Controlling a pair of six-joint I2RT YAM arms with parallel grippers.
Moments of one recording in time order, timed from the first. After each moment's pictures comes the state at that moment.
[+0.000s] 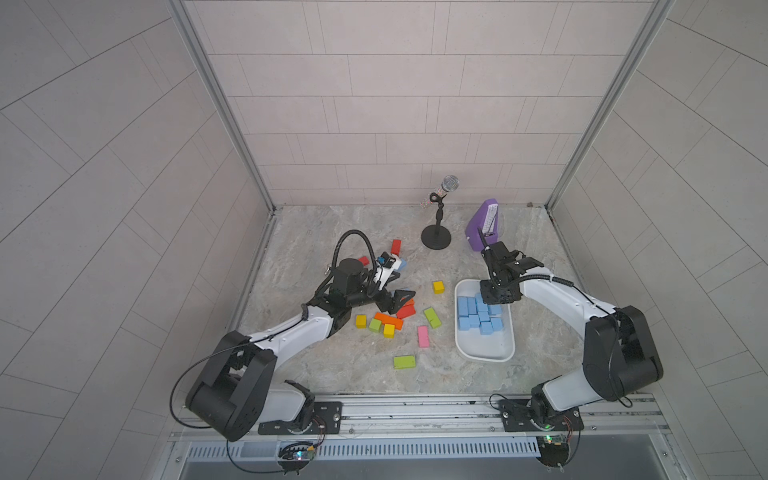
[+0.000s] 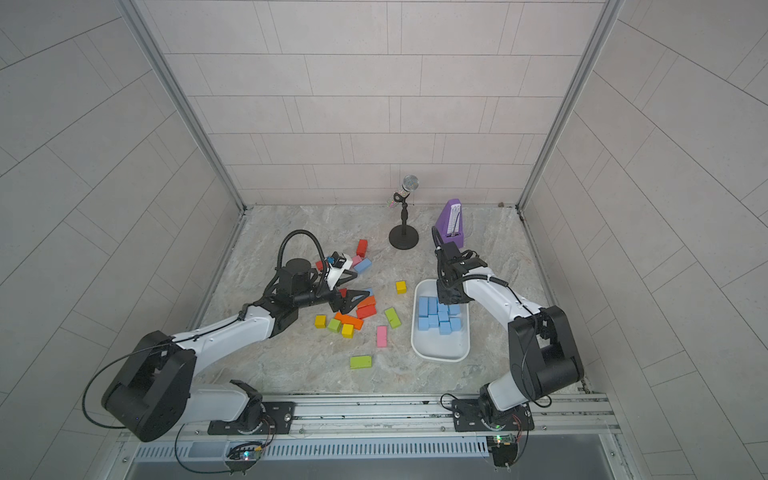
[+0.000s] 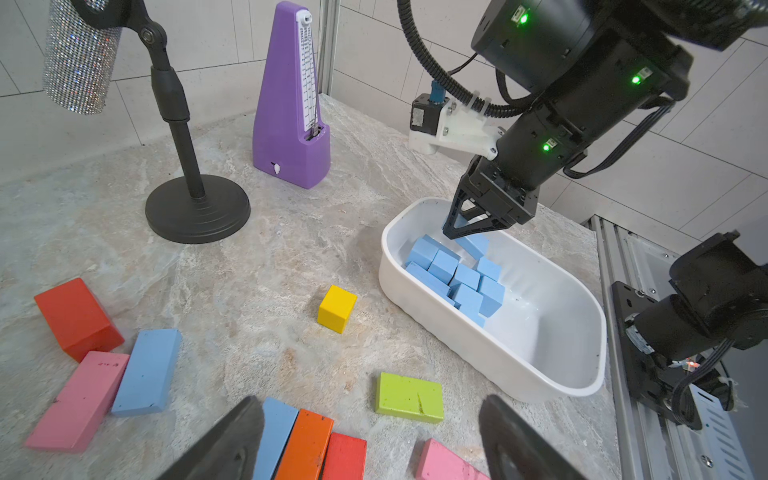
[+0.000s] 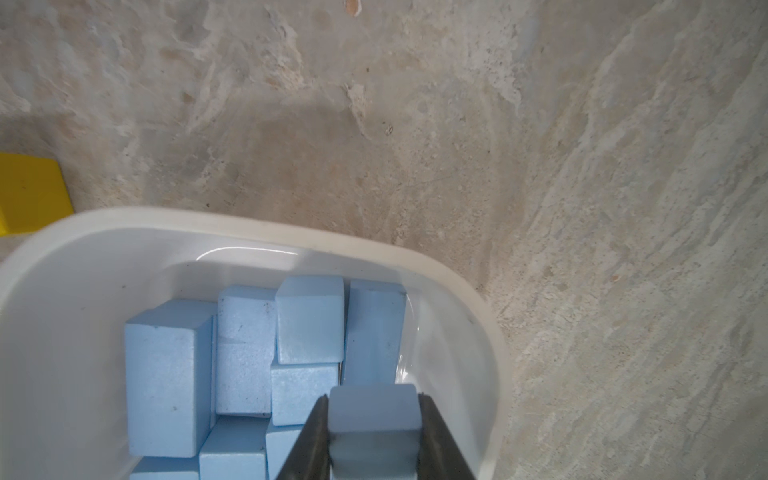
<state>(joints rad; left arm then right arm) -0.49 1.34 0.62 0.32 0.61 0.02 0.27 1.50 1.01 -0.81 0.16 0.25</state>
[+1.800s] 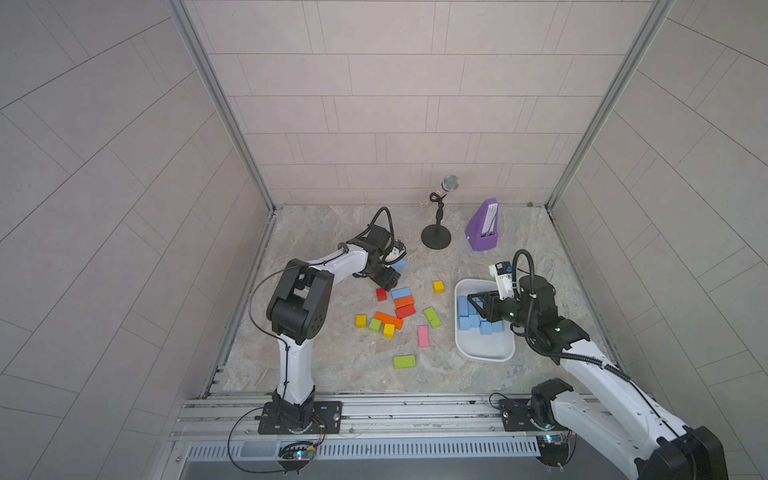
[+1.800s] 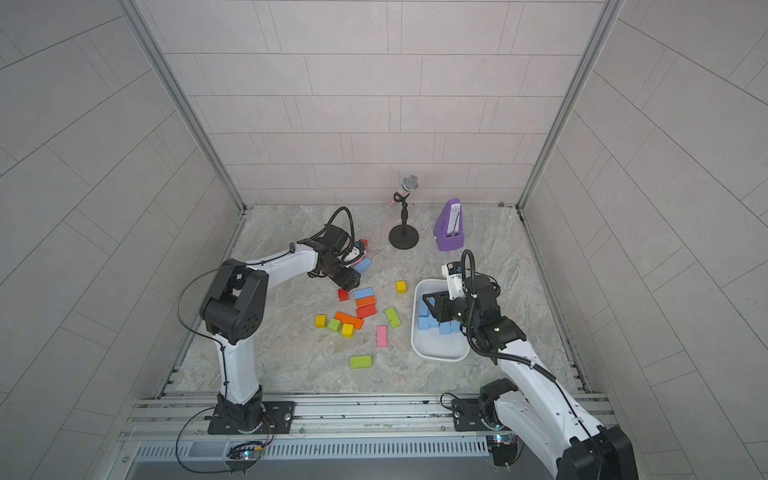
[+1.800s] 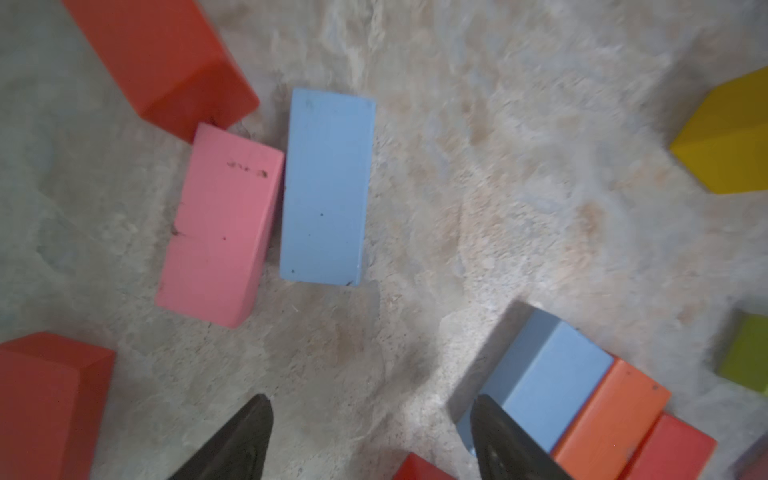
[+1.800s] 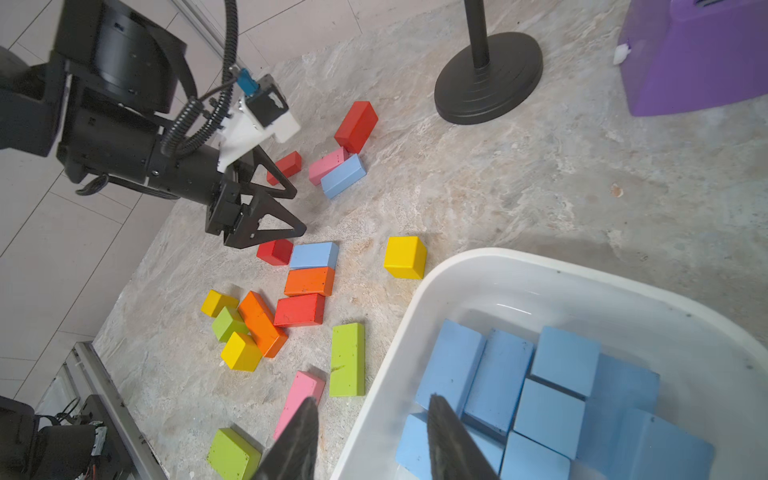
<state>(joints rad) -0.43 2.01 1.41 -0.63 0.16 0.27 0.26 0.84 0.49 -0.22 -0.37 0.33</state>
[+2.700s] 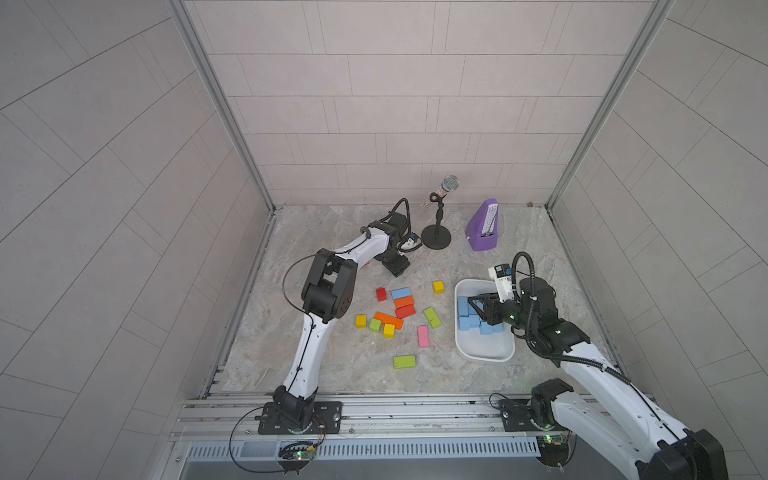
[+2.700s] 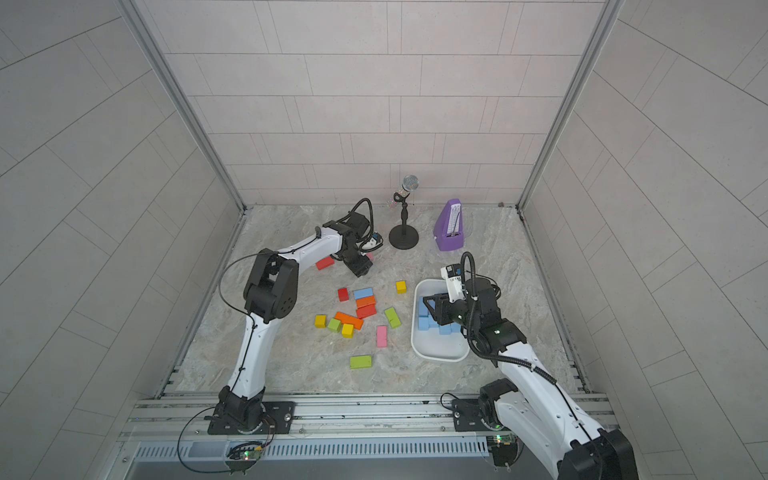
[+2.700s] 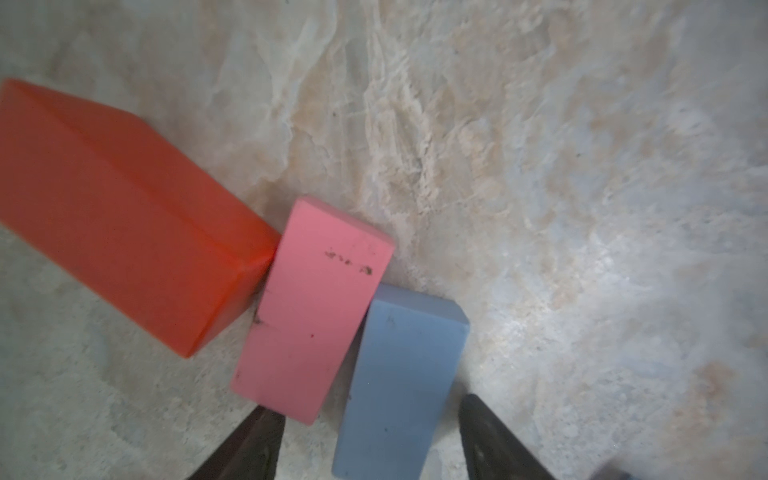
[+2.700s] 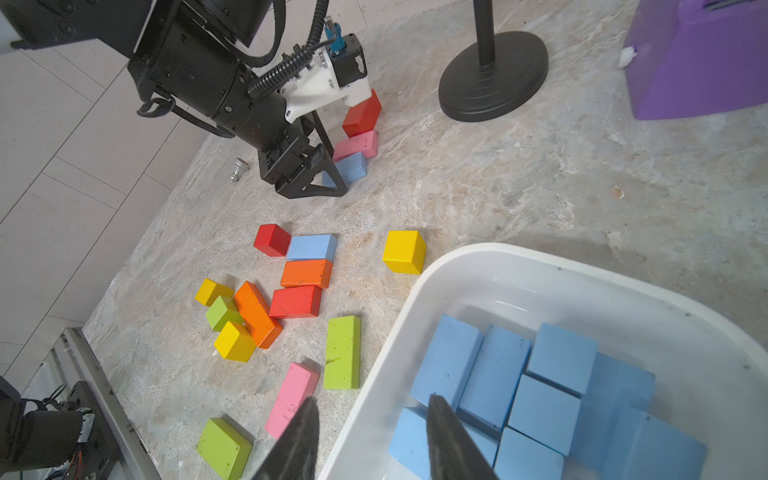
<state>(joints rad) -0.48 2.32 1.89 -0.88 0.03 0.36 0.26 0.83 0.48 -0.22 -0.37 0.29</state>
